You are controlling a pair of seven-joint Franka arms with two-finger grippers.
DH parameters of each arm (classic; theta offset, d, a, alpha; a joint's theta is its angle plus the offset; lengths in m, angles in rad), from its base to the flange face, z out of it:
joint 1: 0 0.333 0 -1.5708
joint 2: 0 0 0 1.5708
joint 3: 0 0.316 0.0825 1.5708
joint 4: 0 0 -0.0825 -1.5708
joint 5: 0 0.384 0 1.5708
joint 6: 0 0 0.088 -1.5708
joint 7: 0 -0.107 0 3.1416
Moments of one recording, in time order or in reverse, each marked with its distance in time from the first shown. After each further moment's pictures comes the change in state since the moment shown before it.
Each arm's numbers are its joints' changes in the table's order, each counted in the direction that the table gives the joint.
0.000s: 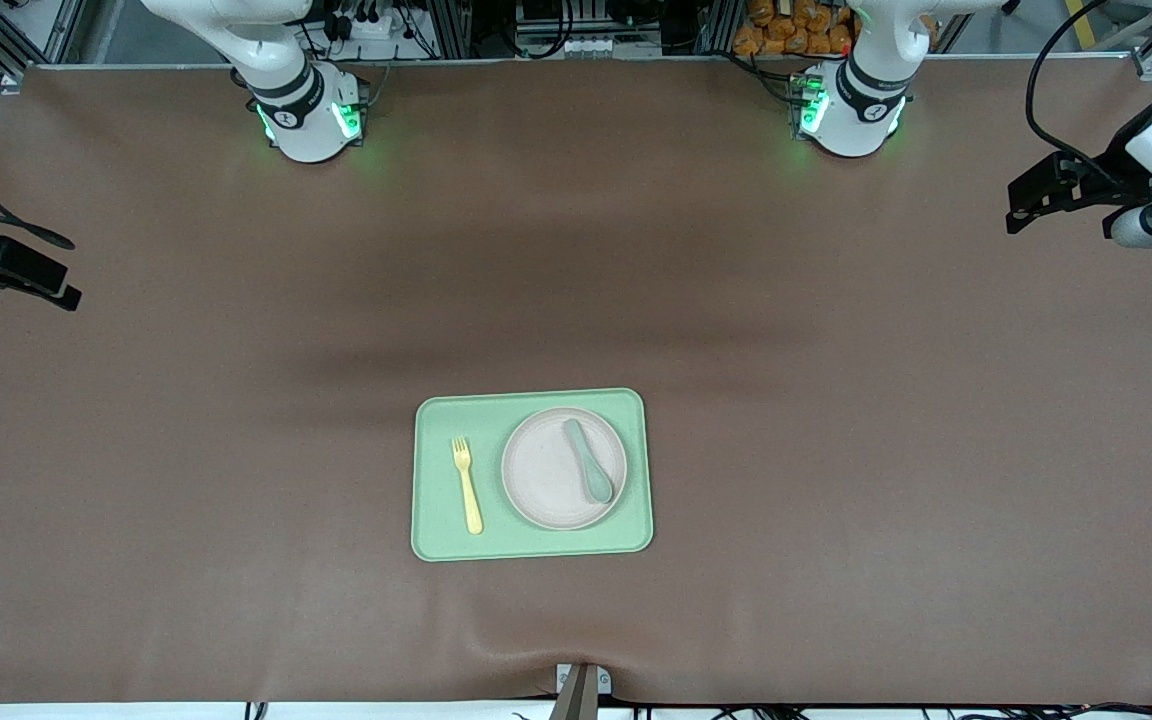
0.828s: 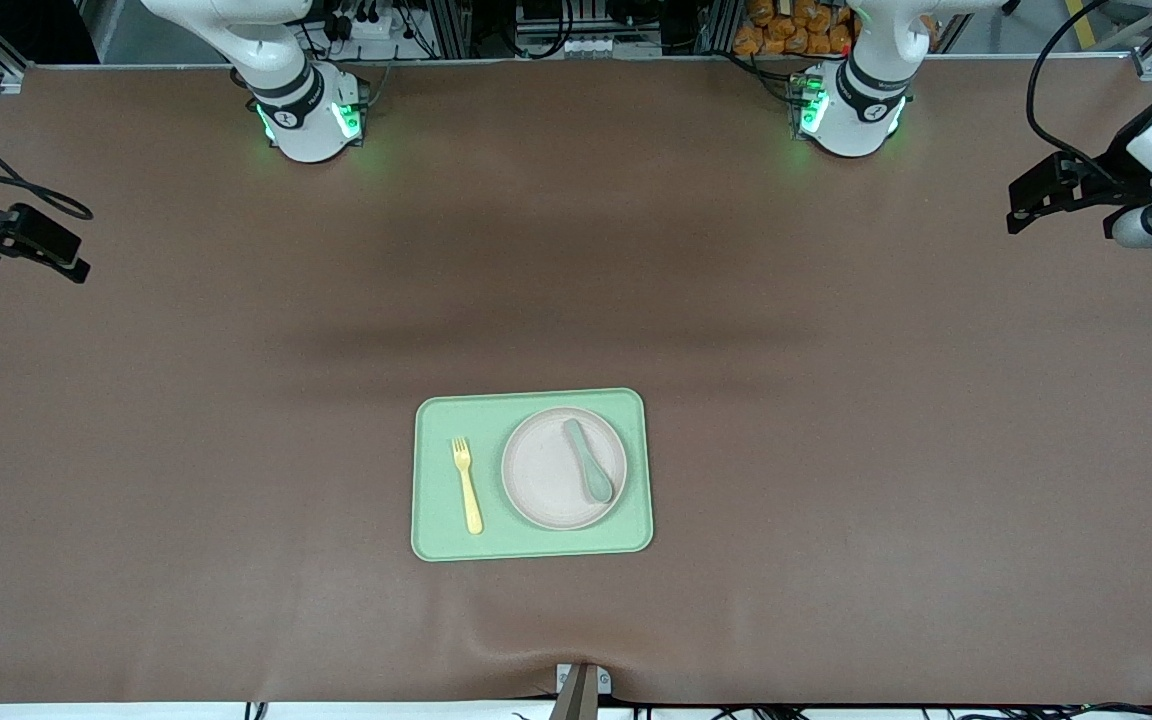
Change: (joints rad) left arm 0.000 0.000 0.001 0.000 0.000 0.000 0.000; right arm 0.001 -0.067 0.038 -0.026 -0.066 -0.027 -0.046
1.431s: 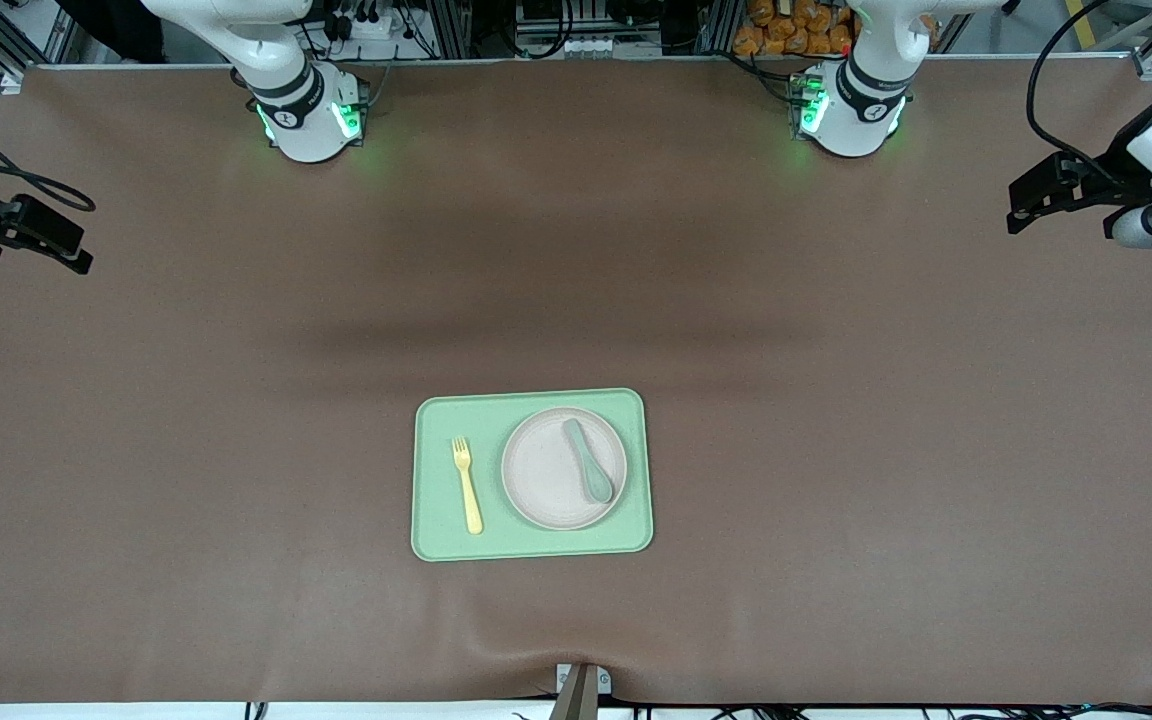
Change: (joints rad) left arm 0.000 0.000 0.000 0.000 0.000 0.000 0.000; right arm 0.005 0.002 0.004 0.008 0.000 -0.037 0.021
